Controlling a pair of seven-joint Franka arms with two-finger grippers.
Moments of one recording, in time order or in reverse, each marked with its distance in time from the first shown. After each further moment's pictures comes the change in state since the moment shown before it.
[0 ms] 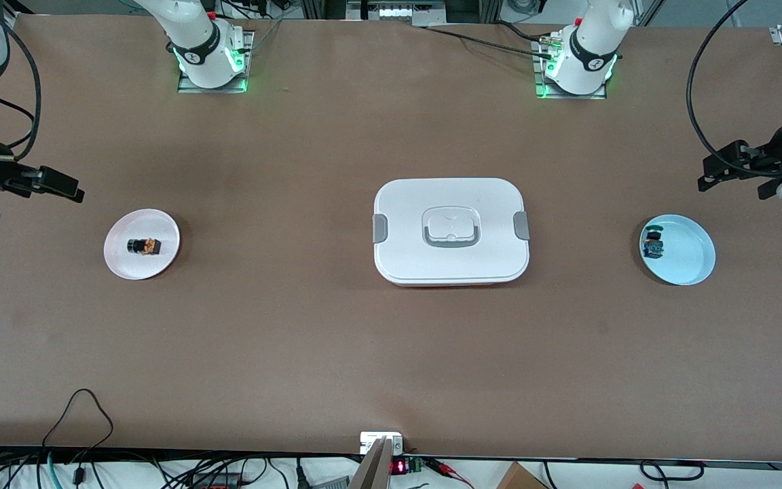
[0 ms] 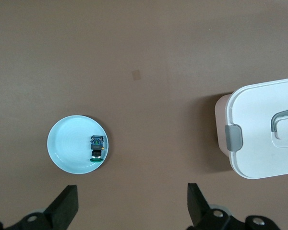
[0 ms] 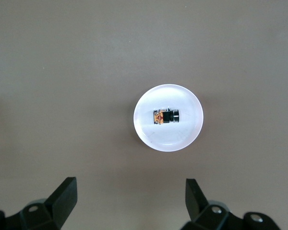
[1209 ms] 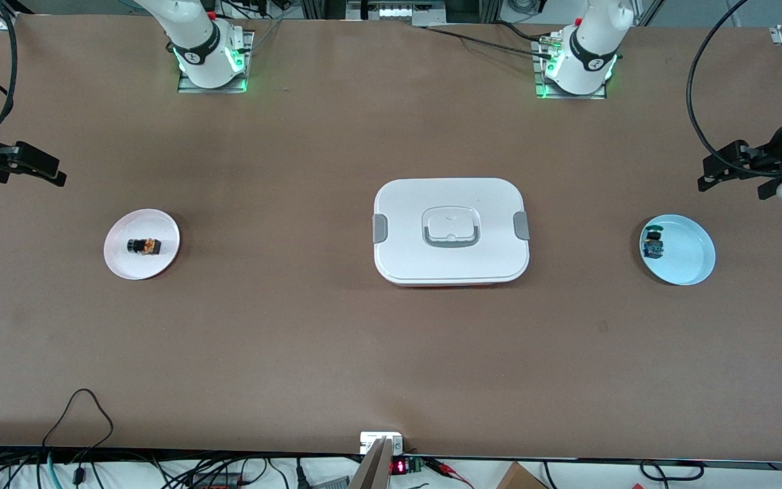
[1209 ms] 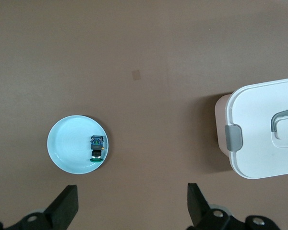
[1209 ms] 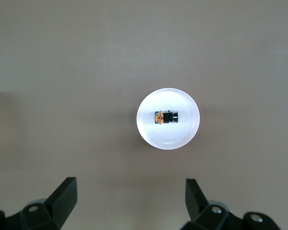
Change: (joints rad) left arm 0.000 0.000 0.000 0.000 0.000 0.000 0.000; right arm 0.008 -0.021 0.004 0.090 -0.006 -0.084 -0.022
